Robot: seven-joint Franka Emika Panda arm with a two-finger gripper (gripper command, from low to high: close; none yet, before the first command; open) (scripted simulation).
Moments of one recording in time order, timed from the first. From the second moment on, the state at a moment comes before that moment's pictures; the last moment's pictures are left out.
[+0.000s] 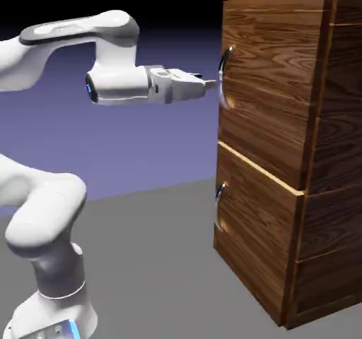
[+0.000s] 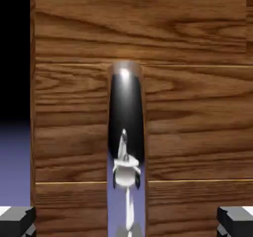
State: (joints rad) arm -0.58 -0.94 0.73 -2.40 2.67 3.07 -1.32
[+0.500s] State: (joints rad) arm -0.24 -0.97 0.45 -2.57 2.43 2.99 -1.28
